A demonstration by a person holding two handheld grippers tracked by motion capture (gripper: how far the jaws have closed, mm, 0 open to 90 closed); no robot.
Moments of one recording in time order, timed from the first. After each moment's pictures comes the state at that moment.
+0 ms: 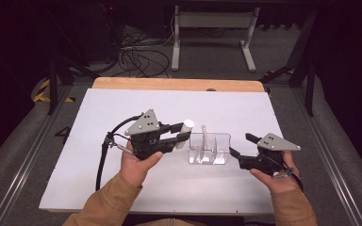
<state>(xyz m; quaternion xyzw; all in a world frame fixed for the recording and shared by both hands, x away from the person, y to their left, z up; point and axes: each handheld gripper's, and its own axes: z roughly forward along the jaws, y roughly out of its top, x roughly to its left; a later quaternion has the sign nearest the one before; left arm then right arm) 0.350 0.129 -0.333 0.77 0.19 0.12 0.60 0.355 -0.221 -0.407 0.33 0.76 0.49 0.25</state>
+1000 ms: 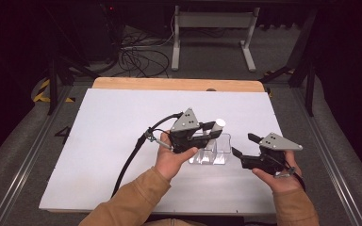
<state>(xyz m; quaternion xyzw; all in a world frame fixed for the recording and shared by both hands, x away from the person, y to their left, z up) 0.388 0.050 -0.363 0.78 0.17 0.13 0.59 0.357 -0.227 -0.408 0.34 0.77 0.48 0.26</state>
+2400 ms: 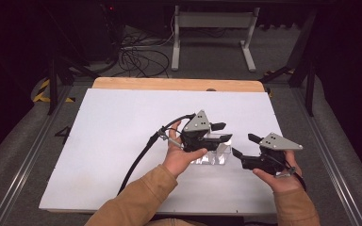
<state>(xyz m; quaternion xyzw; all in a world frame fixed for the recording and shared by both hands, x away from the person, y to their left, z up) 0.400 0.025 -0.377 0.78 0.15 0.11 0.59 0.358 -0.229 -0.409 0.33 0.77 0.48 0.25</state>
